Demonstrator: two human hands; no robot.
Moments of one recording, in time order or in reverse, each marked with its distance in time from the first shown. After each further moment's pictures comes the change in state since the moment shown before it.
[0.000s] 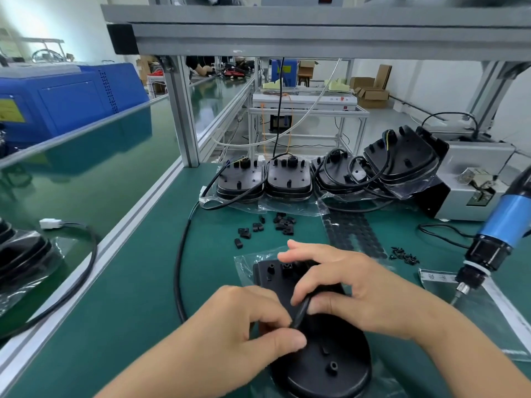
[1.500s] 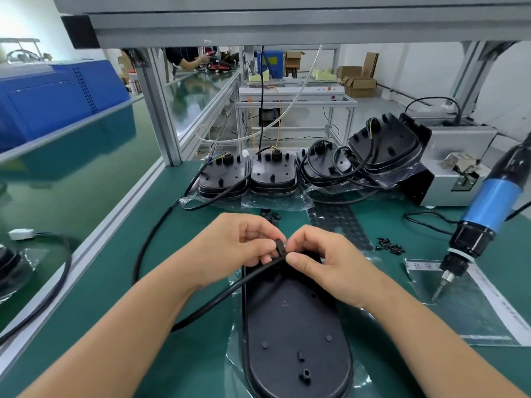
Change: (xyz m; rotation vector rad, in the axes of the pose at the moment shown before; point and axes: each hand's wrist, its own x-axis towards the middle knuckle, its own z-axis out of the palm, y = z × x) left_hand 0.088 -0.024 -0.019 -0.310 0.015 -0.155; right_hand 0.018 0.036 0.011 0.204 0.339 0.180
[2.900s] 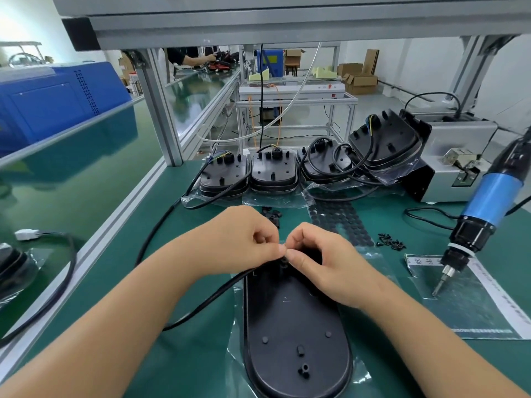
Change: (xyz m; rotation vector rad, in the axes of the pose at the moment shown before) left_hand 0.002 0.028 -0.002 0.625 -0.078 0.033; right_hand -0.002 0.005 0.008 -0.086 0.048 -0.059
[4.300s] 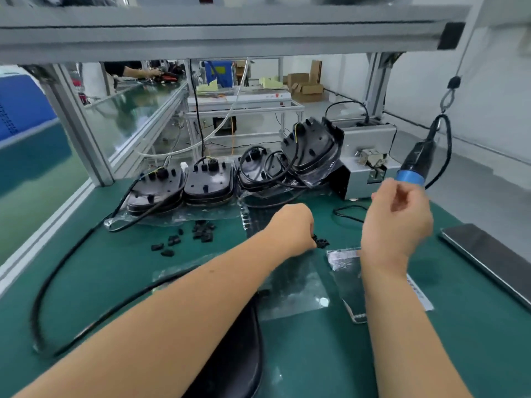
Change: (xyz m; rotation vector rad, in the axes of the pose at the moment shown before) left_hand 0.148 0.098 0.104 0.250 -0.054 0.053; right_hand -0.031 0.031 -0.106 0.070 1.493 0.321
